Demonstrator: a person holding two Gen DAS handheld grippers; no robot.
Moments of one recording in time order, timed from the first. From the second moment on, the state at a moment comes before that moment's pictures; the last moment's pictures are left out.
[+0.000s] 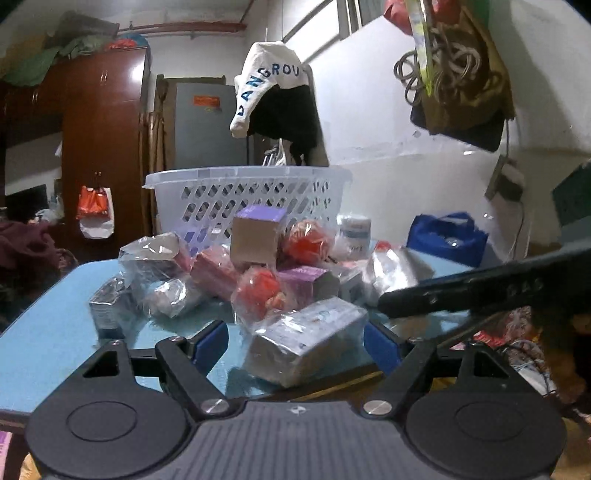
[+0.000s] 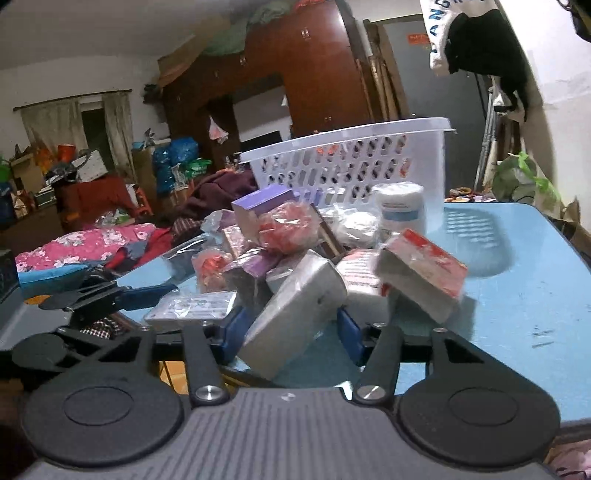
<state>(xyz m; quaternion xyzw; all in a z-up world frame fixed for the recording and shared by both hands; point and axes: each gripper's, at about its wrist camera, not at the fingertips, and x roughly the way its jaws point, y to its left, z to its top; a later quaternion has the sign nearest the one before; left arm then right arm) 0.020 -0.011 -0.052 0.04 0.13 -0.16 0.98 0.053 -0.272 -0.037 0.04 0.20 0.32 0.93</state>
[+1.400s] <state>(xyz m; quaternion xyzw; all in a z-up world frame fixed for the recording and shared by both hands) 0.187 0.014 0.113 -0.03 0.06 -0.11 0.99 0.202 -0.216 0.097 -0.09 0.10 0.25 0.96</state>
